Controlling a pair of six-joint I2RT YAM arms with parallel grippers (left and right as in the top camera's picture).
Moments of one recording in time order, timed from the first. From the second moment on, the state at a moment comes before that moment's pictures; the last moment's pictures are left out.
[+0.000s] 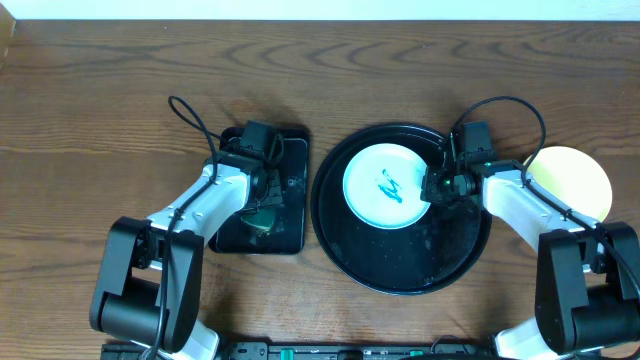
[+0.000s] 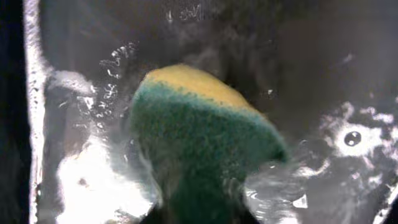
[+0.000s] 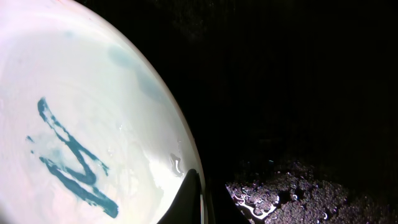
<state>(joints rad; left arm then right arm) -0.27 1.73 0.95 -0.60 -0.08 -0.43 0.17 1.72 0.89 -0.43 -0.18 0.36</state>
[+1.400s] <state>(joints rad) -0.27 1.33 0.95 -0.57 -0.04 -0.41 0.17 1.72 0.89 -0.43 -0.18 0.36</state>
